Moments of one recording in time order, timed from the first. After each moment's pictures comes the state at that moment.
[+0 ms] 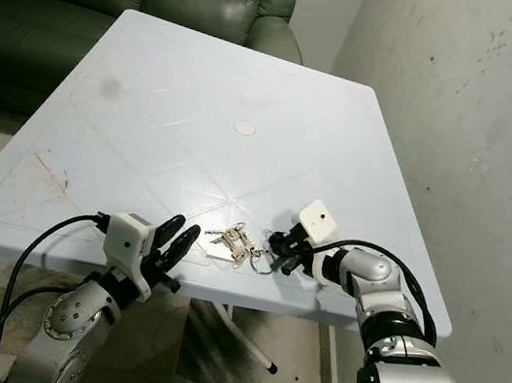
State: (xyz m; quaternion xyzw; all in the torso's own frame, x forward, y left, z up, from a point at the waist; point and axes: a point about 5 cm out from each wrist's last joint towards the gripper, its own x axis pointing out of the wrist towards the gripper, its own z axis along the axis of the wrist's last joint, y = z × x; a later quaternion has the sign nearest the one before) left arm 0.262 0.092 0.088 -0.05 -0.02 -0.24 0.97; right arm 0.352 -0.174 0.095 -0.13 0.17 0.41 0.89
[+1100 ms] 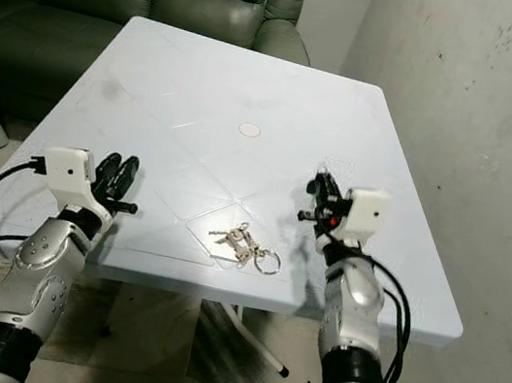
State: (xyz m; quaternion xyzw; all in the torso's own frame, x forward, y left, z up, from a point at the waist) left arm 0.324 0.165 0.124 -0.09 -0.05 -0.06 0.99; right arm 0.336 -0.167 0.113 0.07 -0.10 0.09 0.99
